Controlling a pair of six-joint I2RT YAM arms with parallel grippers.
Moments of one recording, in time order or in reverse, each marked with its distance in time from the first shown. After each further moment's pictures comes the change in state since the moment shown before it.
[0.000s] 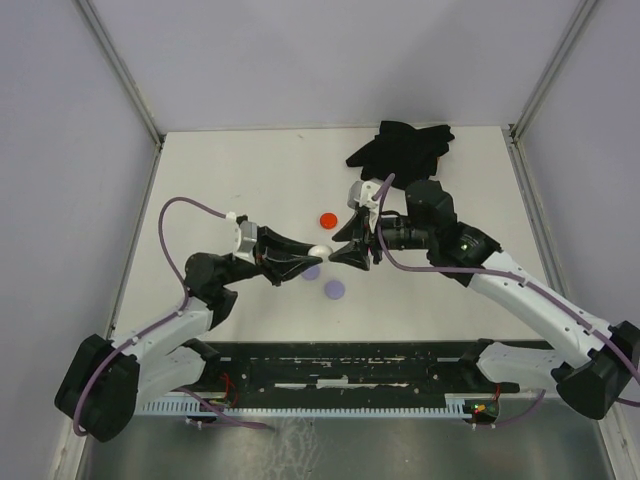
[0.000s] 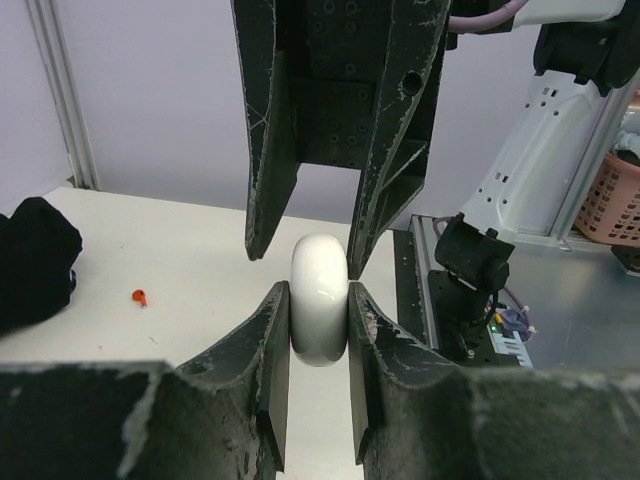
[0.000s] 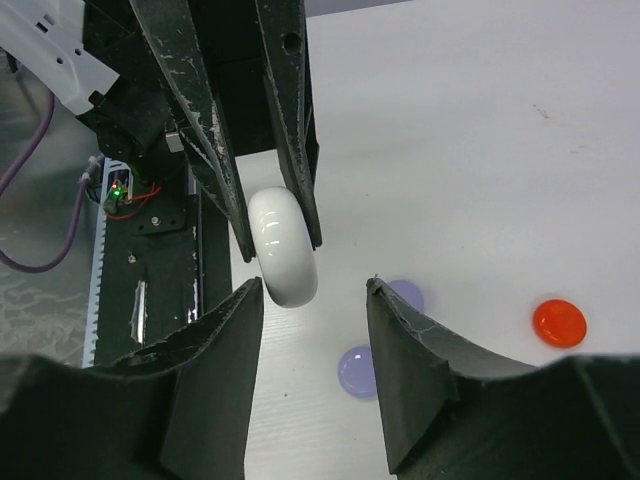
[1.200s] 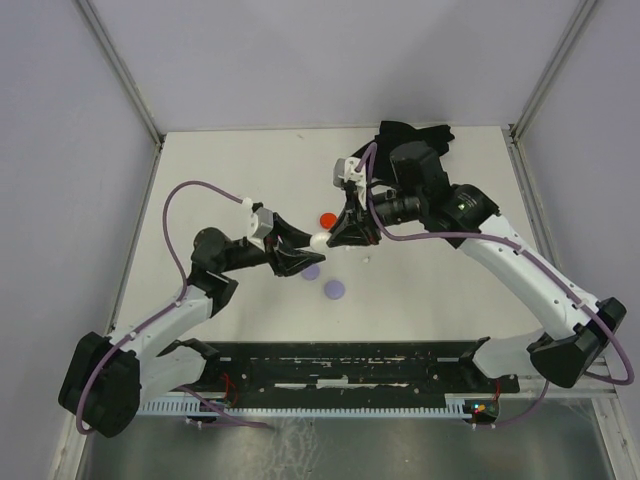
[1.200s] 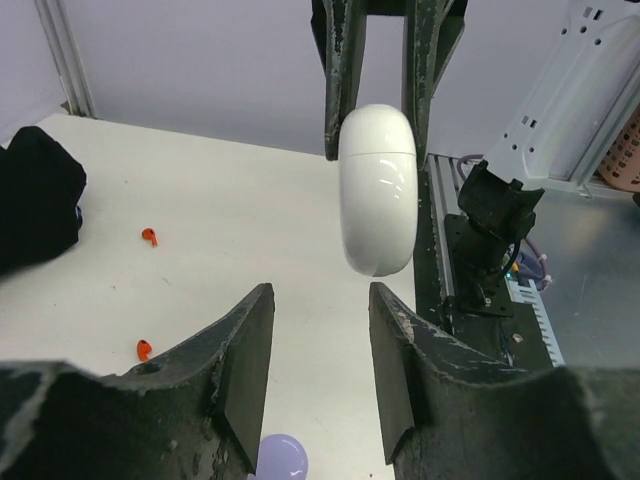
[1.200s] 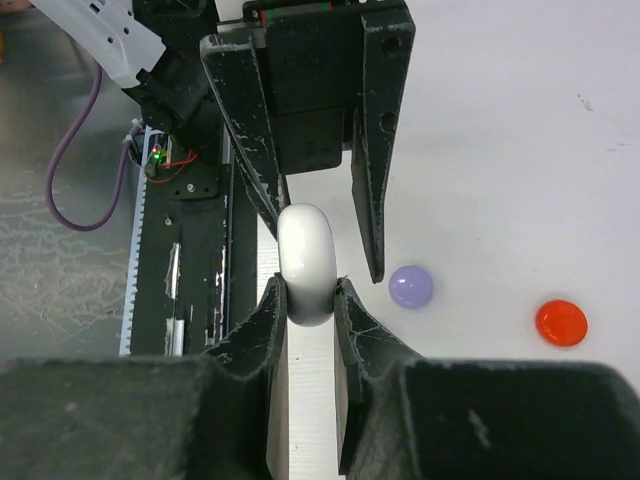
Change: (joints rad) left arm 0.045 0.041 0.120 -0.292 0.085 0.140; right arm -0.042 0.206 0.391 -0.394 -0.141 -0.136
